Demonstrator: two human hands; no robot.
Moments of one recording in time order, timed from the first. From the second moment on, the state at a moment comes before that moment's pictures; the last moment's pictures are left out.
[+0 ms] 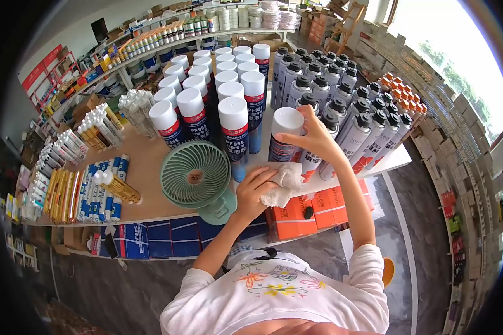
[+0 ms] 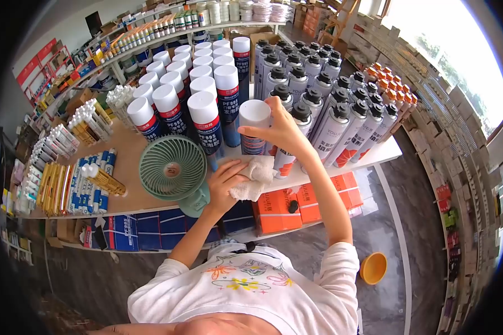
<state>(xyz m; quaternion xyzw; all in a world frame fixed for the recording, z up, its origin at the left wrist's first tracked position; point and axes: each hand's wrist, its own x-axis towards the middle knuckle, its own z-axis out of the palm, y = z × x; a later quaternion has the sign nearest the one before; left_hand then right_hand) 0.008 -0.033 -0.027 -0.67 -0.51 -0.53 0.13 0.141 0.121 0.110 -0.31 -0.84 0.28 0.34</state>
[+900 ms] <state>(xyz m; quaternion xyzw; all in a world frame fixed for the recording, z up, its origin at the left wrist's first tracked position) -0.001 -0.008 -0.024 -0.70 -0.43 -0.50 0.28 0.120 0.098 0.099 -0.35 -0.83 0.18 0.39</state>
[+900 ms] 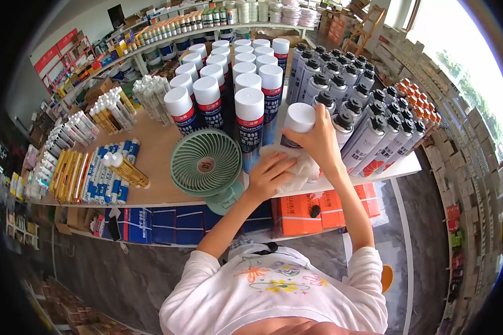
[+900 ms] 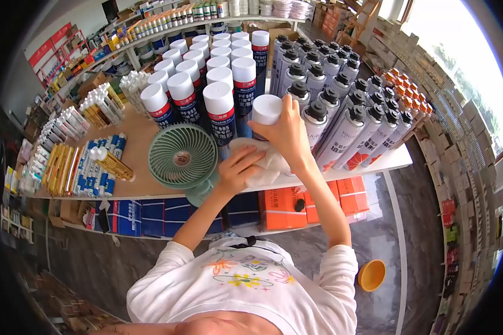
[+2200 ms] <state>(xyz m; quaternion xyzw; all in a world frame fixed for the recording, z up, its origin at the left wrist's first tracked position) 0.017 -0.027 -0.056 -0.68 -0.50 -0.51 0.17 0.129 0.100 0.093 -0.36 -0.82 0.25 0.37</state>
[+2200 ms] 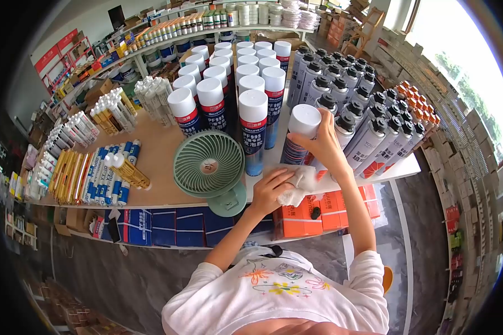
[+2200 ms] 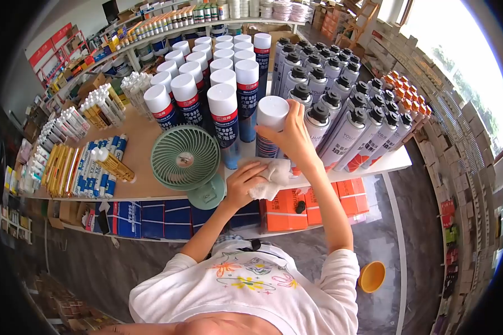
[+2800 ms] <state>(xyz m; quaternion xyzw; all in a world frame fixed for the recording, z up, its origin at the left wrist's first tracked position) -0.002 -0.045 -0.028 -0.70 -0.48 -0.50 0.16 0.141 0.143 0.141 -0.13 -0.92 0.31 0.22</state>
